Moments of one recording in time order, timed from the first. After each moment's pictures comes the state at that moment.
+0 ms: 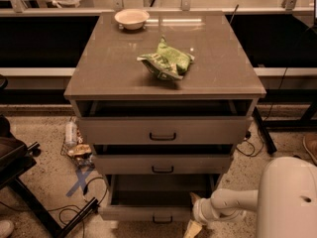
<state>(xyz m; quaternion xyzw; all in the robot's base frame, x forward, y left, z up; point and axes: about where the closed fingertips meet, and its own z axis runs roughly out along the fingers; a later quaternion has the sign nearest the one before) 0.464 -0.138 0.211 -0.59 0.76 0.15 0.22</state>
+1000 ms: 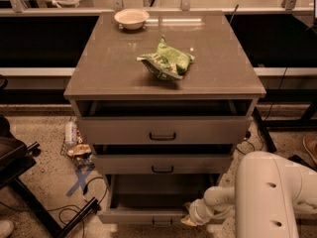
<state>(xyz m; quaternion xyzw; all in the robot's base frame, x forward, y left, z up) 0.455 -0.127 0.169 -0.61 0.76 0.18 0.17</state>
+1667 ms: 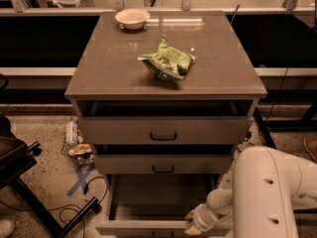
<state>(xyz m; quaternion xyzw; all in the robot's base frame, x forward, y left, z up) 0.429 -0.147 0.177 -0.60 0.77 0.18 0.13</state>
